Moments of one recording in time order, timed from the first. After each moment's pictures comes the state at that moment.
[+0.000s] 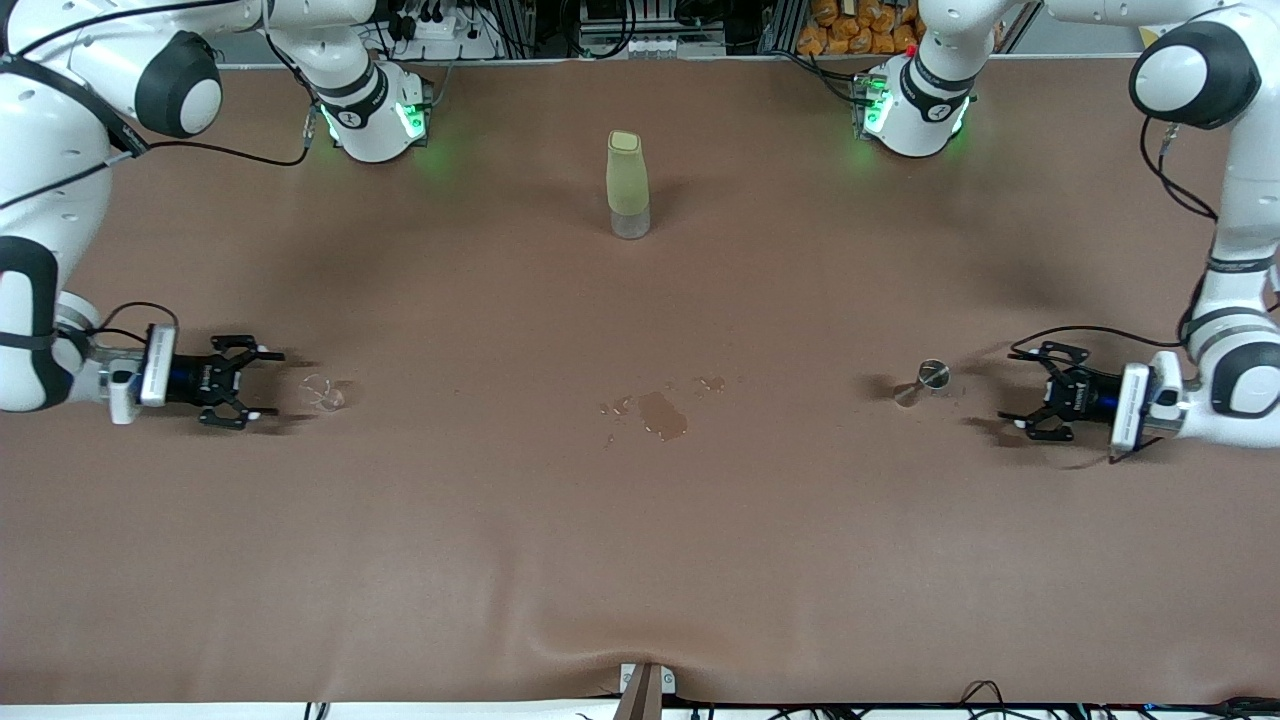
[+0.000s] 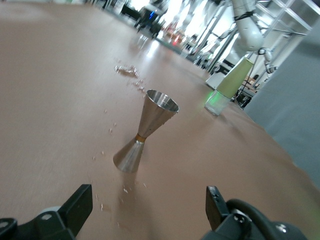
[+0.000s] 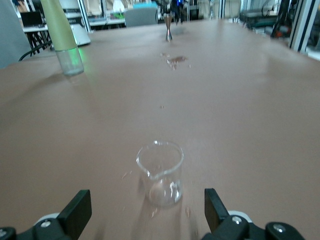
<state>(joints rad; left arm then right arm) 0.61 0.97 -0.22 -1.35 -0.66 1.39 1.87 -0.10 0.86 -0.53 -1.62 1.11 1.36 -2.60</state>
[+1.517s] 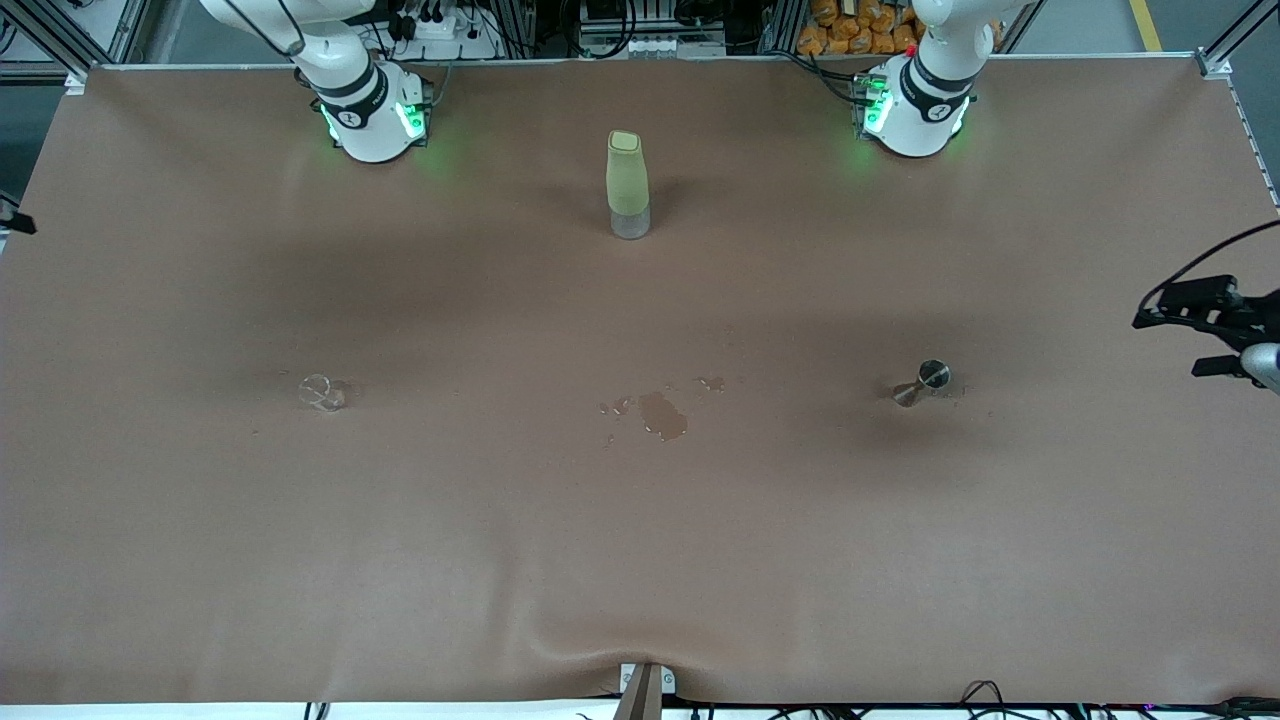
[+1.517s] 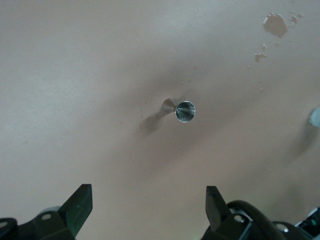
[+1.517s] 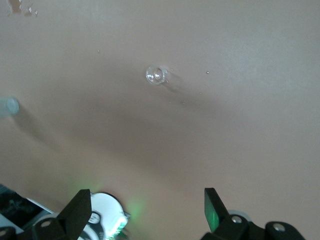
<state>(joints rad) 0.32 0.35 -0.26 -1.25 -0.09 1.41 0.58 0.11 0.15 -0.47 -1.36 0.17 1.24 -0.70</state>
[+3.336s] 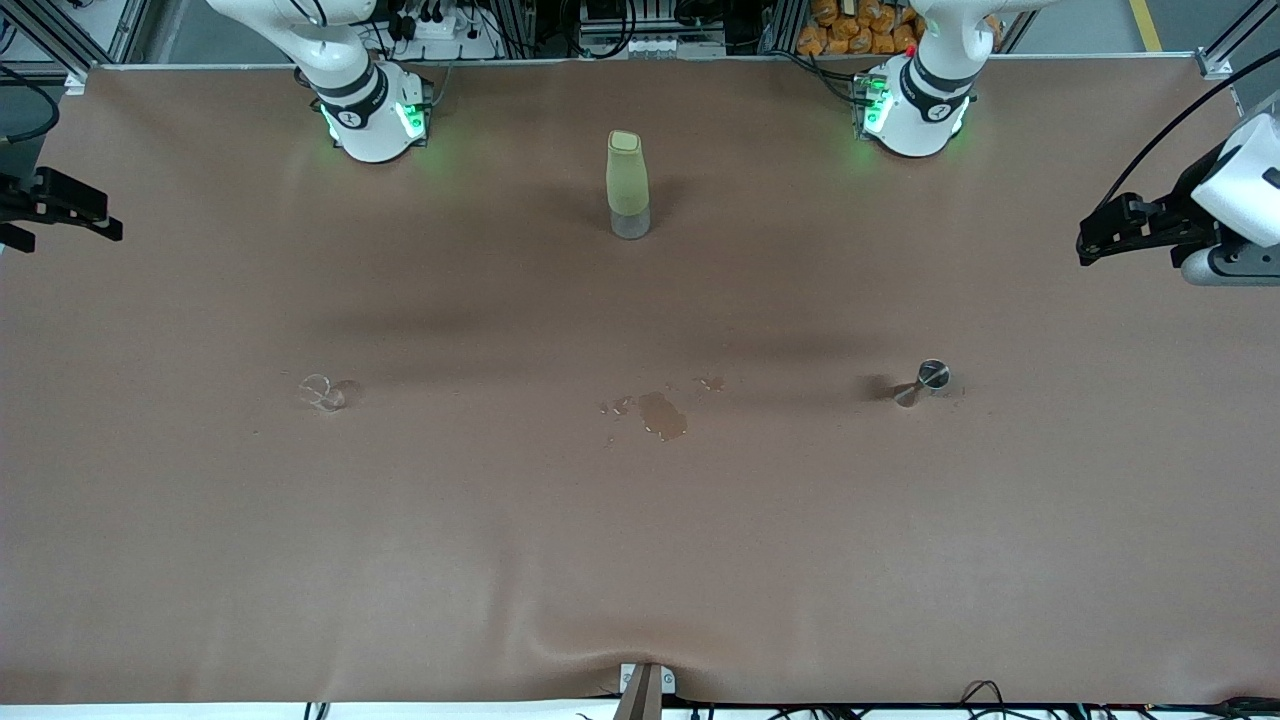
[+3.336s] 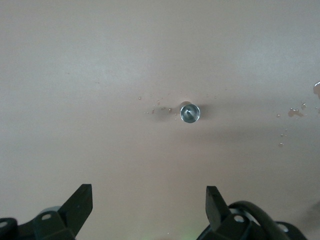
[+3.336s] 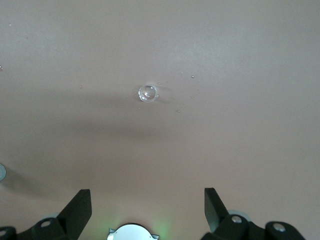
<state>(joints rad) 0.07 -0.03 -0.13 -1.62 0.02 1.56 -0.02 -0.04 -0.02 -0.07 -1.56 0.02 1.43 -0.24</state>
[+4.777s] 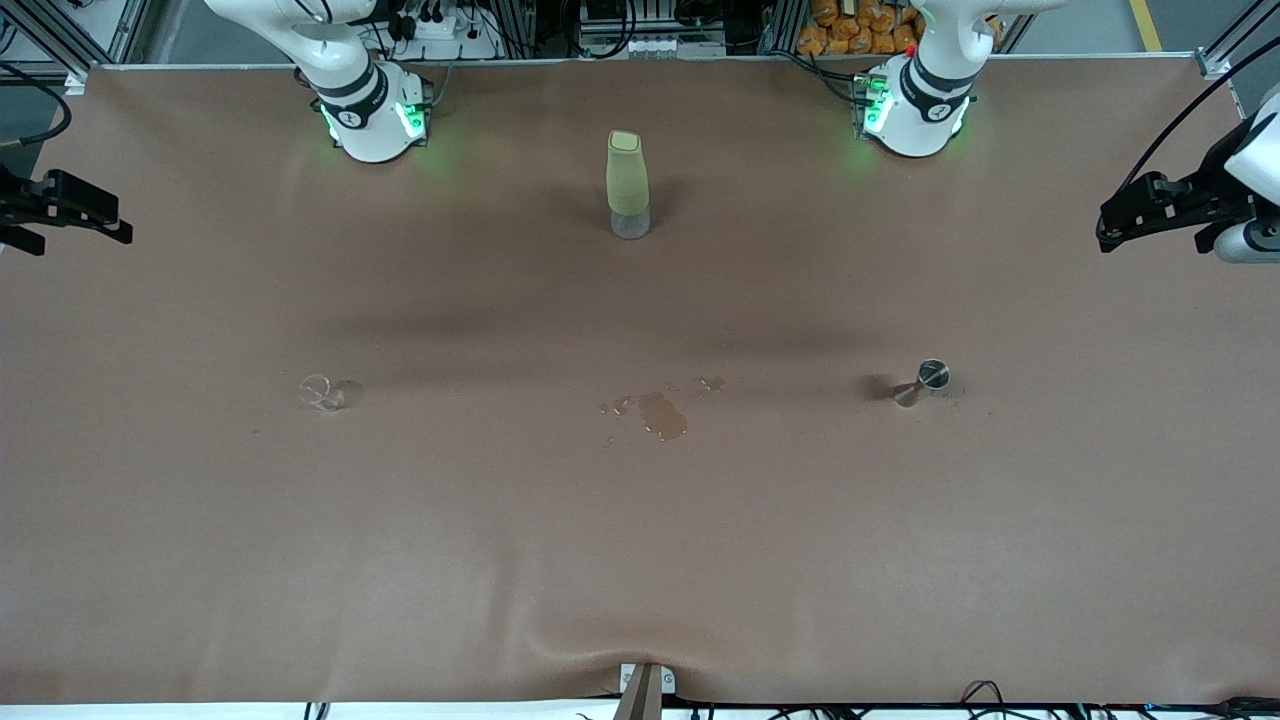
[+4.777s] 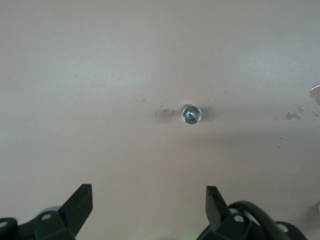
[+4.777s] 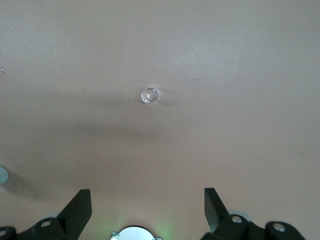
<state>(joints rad) -0.01 -0.04 -0.05 -1.57 0.03 1.52 -0.02 0.00 -0.02 -0.10 -1.56 0.02 1.43 -0.22</state>
